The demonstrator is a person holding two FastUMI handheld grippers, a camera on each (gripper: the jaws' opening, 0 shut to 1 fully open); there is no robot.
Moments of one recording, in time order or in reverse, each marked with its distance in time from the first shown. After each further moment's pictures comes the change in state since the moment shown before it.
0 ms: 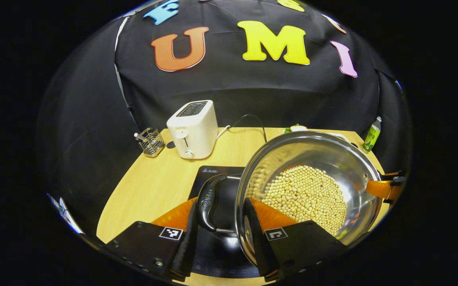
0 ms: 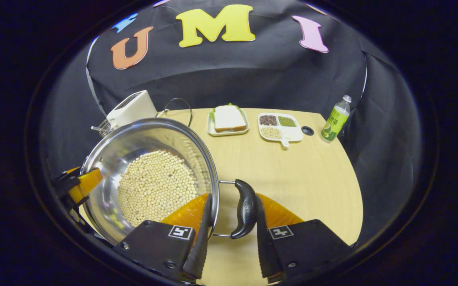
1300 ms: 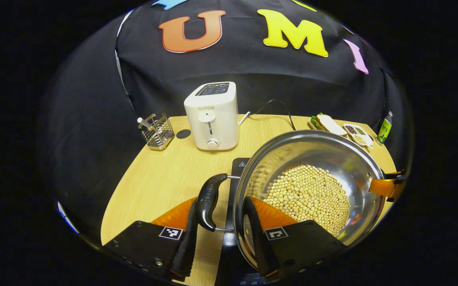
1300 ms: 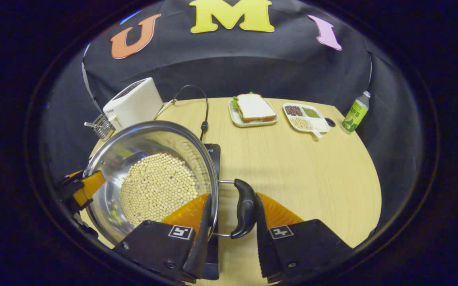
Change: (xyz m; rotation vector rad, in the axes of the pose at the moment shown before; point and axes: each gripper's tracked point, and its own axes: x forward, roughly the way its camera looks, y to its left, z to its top) left arm 0.071 0.077 -0.030 -0.016 0.068 -0.036; right arm 0.053 0.088 -0.009 0.005 0.031 -0.050
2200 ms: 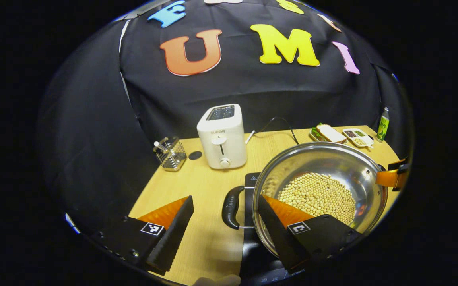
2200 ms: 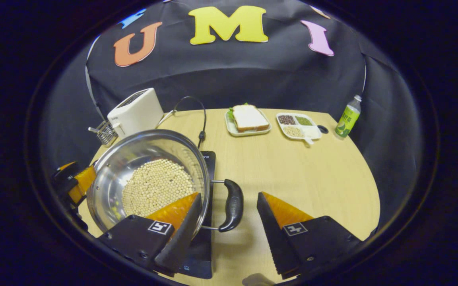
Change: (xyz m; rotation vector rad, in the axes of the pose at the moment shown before) left arm -0.046 0.028 0.040 0.110 -0.214 0.094; right arm -0.033 -0.018 0.012 0.001 -0.131 0.005
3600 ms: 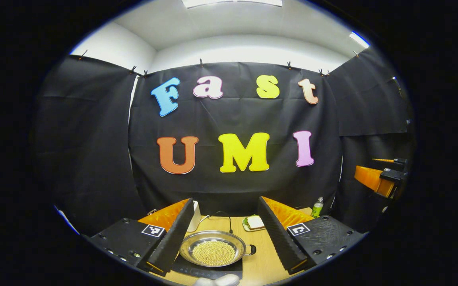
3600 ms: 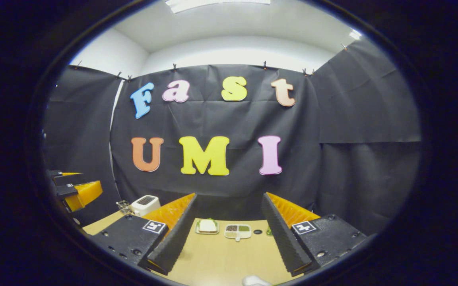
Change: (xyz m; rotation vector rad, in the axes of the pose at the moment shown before) left arm -0.340 -0.166 0.244 -0.148 -0.493 -0.105; right arm -0.388 -0.210 0.172 -0.016 -0.767 0.011
